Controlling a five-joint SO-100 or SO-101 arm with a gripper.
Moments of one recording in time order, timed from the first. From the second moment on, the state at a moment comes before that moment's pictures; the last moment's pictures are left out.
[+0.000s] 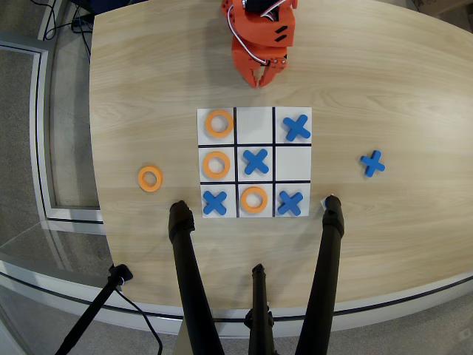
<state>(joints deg) -2.6 192.4 180.3 76.3 -85.9</state>
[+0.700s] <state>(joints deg) 2.8 167.9 160.7 69.2 -83.5</state>
